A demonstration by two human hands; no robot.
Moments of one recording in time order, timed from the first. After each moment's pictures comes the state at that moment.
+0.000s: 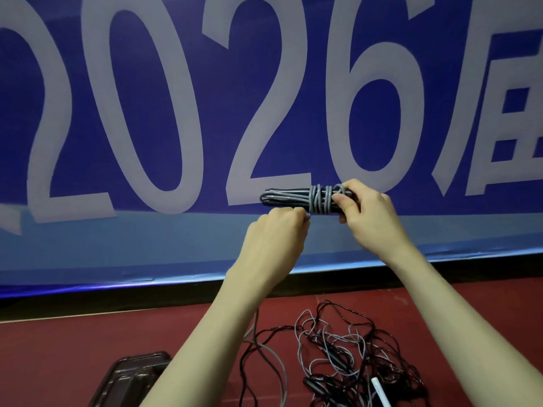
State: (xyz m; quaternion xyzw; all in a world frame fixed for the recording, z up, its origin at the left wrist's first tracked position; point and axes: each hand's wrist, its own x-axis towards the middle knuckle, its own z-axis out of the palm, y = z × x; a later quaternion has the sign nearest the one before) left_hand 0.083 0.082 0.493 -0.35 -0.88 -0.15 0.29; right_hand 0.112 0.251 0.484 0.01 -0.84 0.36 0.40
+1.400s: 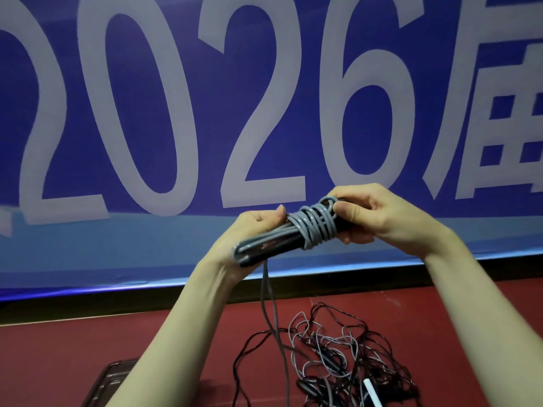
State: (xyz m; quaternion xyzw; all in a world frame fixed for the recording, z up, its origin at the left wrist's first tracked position) left_hand 0.080 0.060 0.502 -0.33 -0.63 -0.69 -0.16; right_hand 0.161 0.262 0.519 0.23 -0.84 0.46 0.14
